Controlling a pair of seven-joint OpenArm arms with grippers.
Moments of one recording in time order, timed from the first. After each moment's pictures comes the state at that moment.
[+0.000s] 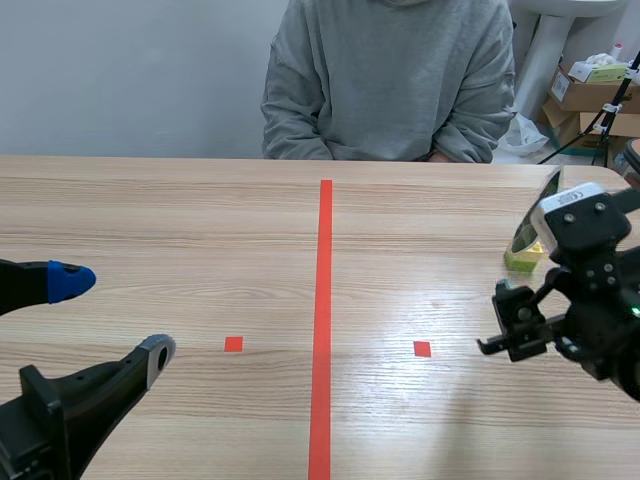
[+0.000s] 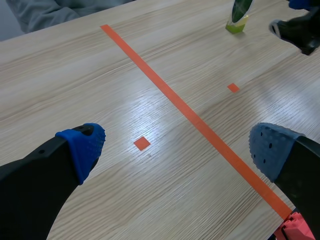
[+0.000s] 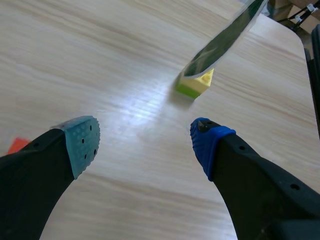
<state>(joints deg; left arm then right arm) 48.0 -32.4 -7.9 119.4 -21.6 -26.9 -2.0 -25.1 24.0 -4.7 101.8 0.1 -4.9 -11.0</state>
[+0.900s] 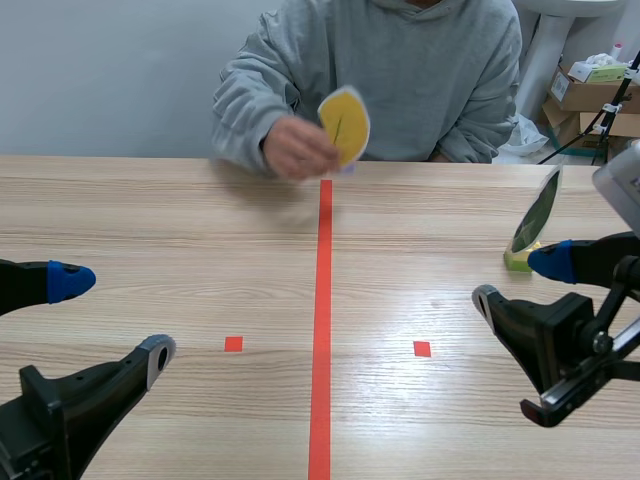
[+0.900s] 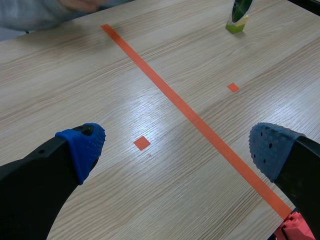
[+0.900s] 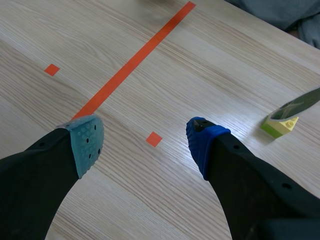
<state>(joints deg) 48.0 -32.4 -7.9 119.4 -21.6 -26.9 -2.0 -42.1 24.7 11.1 124.2 15.1 25.8 -12.8</state>
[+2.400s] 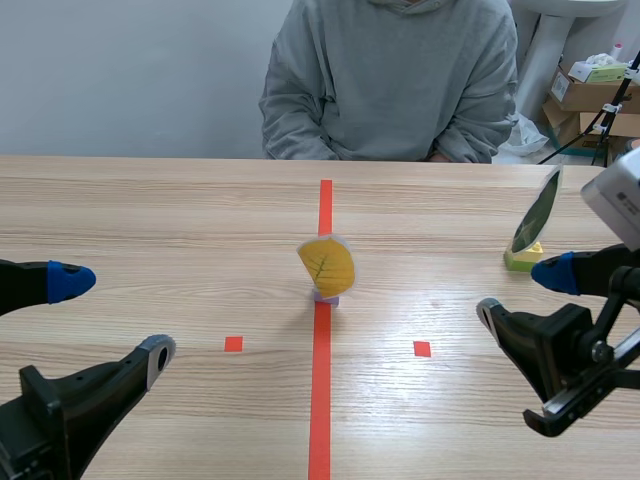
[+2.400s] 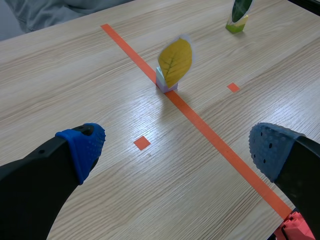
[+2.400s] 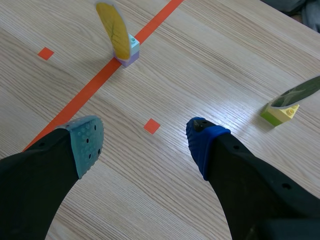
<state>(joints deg) 48.0 -32.4 -7.9 119.4 -21.6 -26.9 -2.0 -42.0 24.7 11.1 124.2 14.5 25.8 -16.5</state>
